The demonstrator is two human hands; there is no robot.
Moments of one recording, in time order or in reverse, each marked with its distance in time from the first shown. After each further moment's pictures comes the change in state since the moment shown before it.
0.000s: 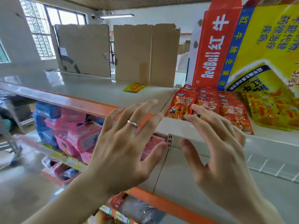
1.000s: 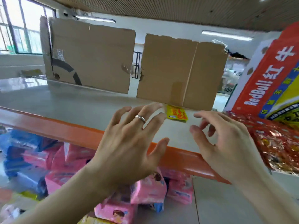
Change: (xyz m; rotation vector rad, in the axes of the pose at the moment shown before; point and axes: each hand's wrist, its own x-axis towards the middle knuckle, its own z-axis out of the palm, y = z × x) left_hand 0.029 -0.270 0.048 -0.182 0.100 0.102; right_hand 0.155 -0.091 0.181 -0.258 -0.015 0.106
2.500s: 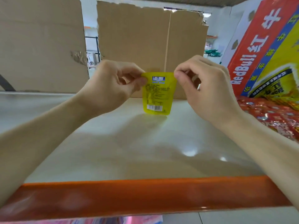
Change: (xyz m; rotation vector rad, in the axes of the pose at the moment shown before) left_hand 0.145 -0.090 0.094 -0.836 -0.085 0.016; right_hand 0.109 0.059 0.052 0.035 0.256 -0.193
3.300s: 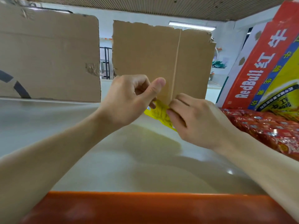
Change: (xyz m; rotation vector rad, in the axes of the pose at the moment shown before) left_hand -0.004 0.019 0.005 -0.041 0.100 -0.163; right_hand -0.013 -0.017 0.017 -0.228 -0.273 -0.222
